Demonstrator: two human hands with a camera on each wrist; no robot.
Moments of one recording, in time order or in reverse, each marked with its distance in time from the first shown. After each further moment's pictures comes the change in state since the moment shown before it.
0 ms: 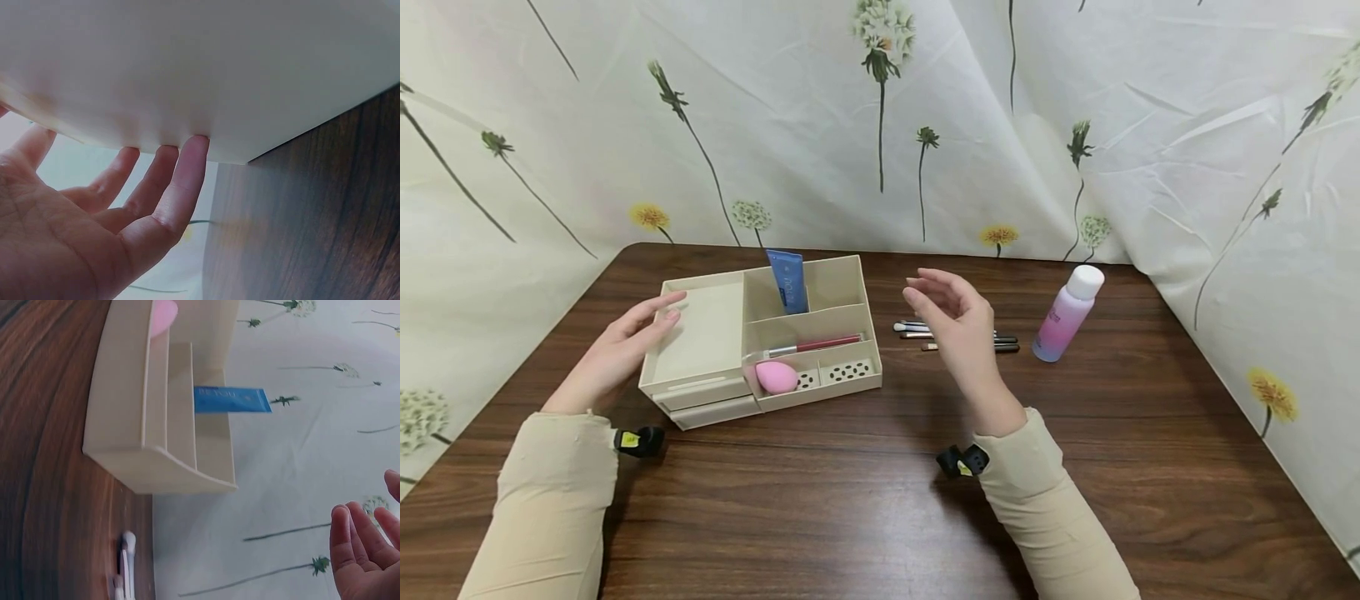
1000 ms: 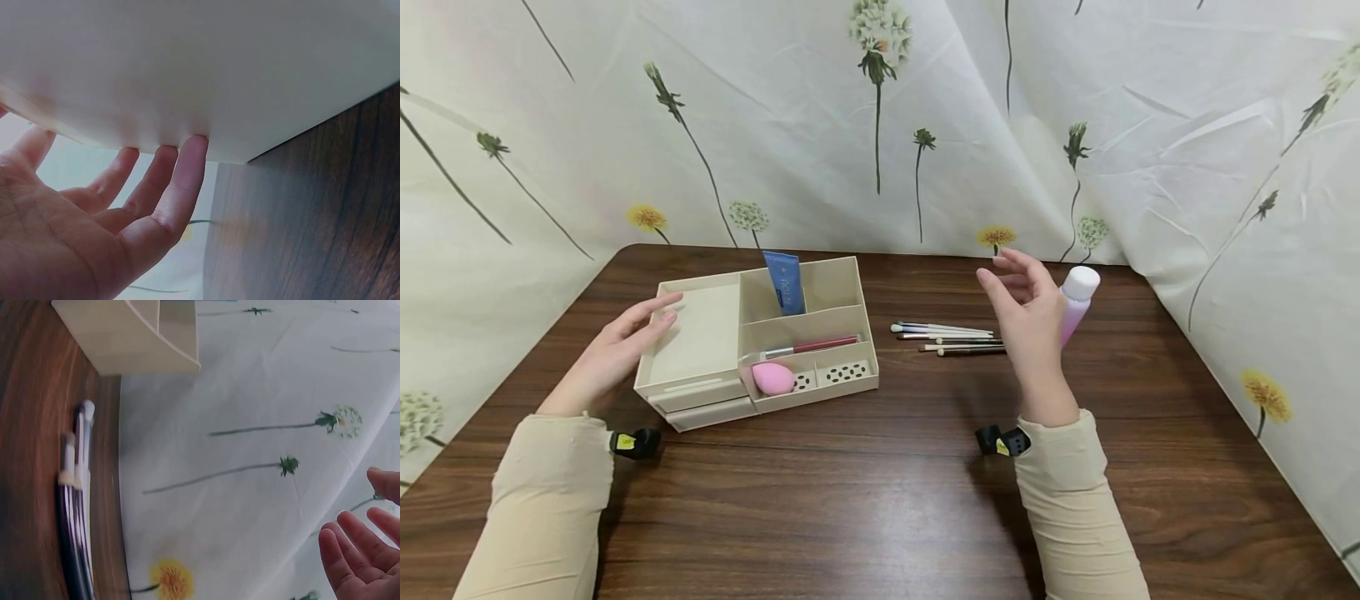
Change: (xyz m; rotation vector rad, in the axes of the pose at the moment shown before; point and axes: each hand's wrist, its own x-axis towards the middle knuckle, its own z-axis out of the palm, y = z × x) left_hand 0.001 0.000 0.001 0.030 0.011 0.004; right_hand 0.012 -0.014 -0.059 -0.312 0.283 -0.073
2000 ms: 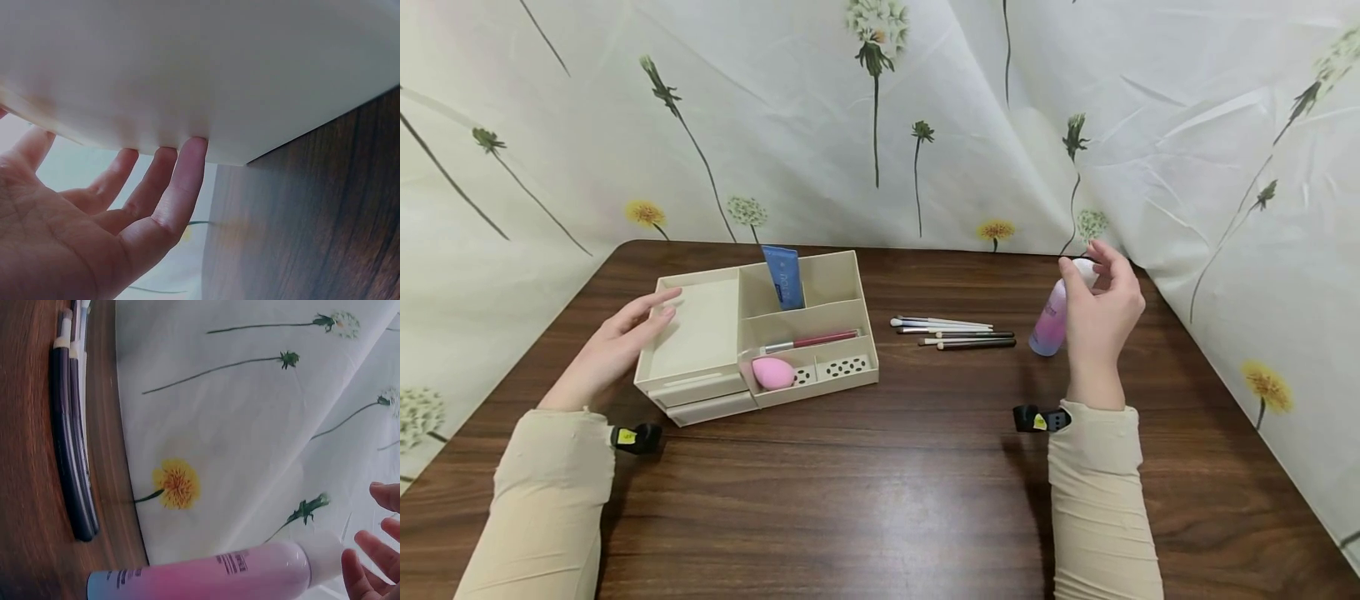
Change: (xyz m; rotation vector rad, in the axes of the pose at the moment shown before) left_hand 0.001 0.000 0.000 -0.005 0.002 0.004; right_hand 0.028 0.030 -0.048 -0.121 0.388 0.082
